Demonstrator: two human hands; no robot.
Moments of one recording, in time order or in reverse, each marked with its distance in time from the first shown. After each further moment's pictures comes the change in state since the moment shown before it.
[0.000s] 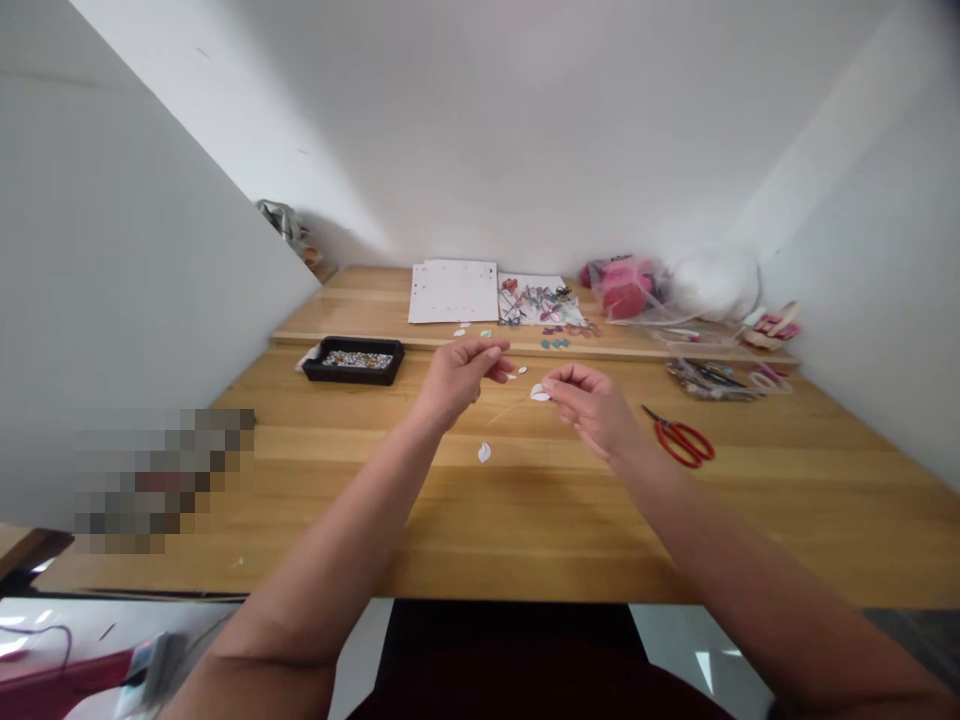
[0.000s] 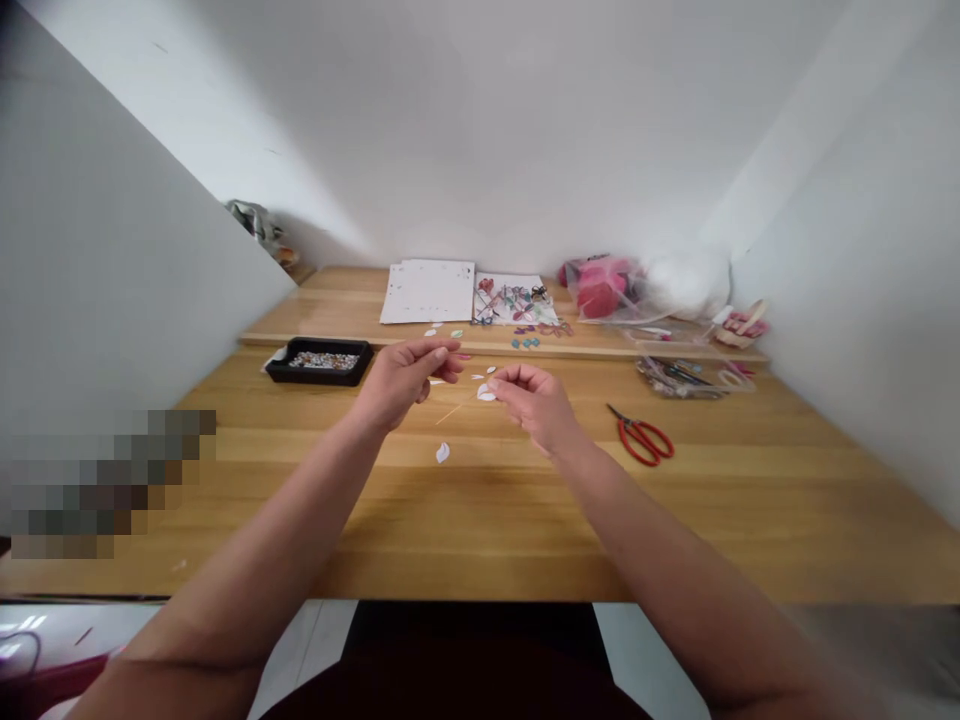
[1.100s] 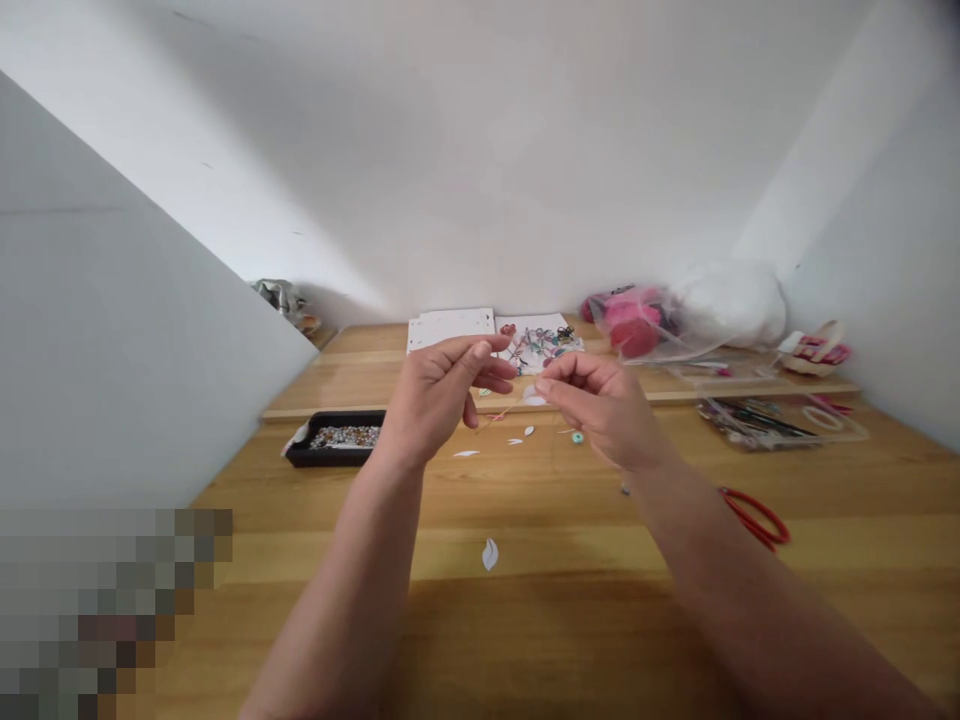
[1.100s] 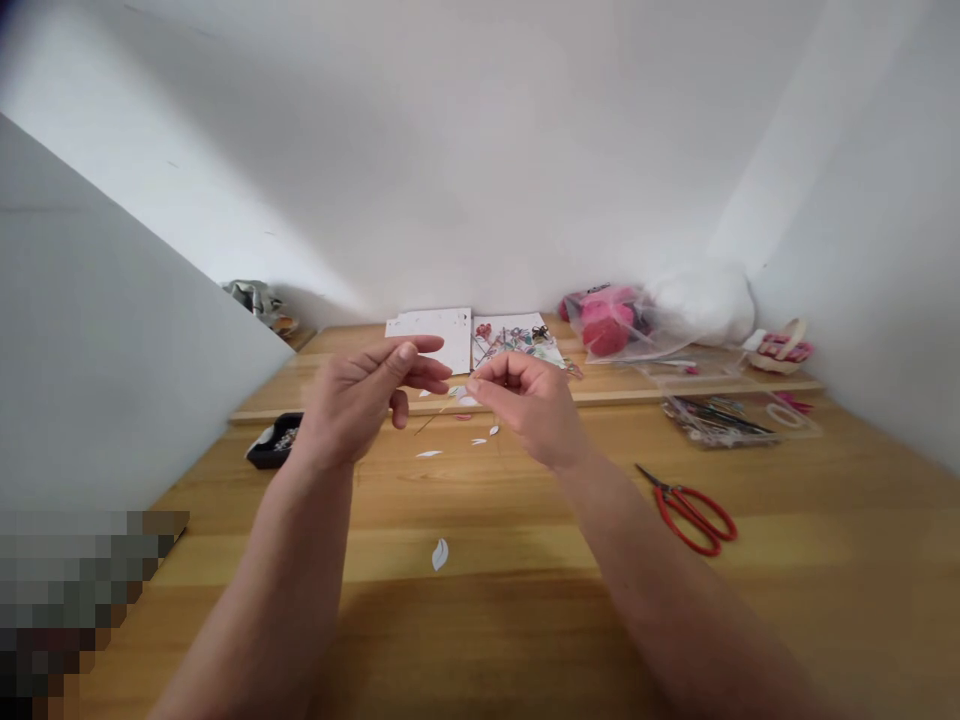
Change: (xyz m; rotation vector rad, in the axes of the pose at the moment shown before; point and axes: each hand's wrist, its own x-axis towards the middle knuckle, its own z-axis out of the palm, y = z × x) left_hand 0.046 0.064 -0.007 0.112 -0.060 0.280; right_hand 0.066 -0.053 0.003 -0.079 -0.042 -0.340
